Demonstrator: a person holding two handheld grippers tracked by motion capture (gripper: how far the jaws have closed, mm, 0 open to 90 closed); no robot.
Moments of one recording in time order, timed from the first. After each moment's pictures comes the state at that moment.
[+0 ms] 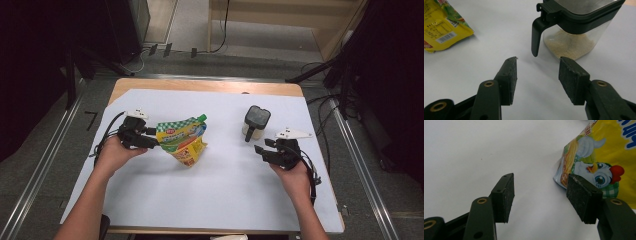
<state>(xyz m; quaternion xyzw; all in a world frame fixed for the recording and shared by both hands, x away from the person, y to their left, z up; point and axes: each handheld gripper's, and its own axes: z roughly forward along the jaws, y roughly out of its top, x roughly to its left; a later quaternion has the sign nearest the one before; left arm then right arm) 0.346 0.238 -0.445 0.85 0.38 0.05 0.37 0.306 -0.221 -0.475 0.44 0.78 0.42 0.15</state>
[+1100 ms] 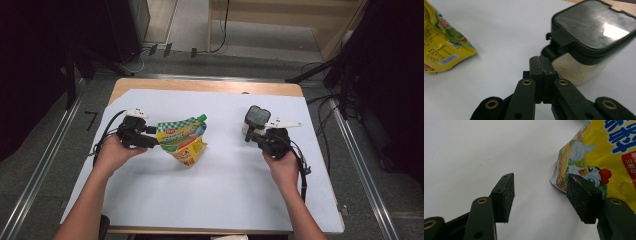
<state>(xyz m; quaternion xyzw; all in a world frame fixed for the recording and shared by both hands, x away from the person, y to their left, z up) 0.343 0.236 -0.437 0.85 0.36 0.06 0.37 0.329 -0.191 -0.464 0.45 0.77 0.42 0.15</state>
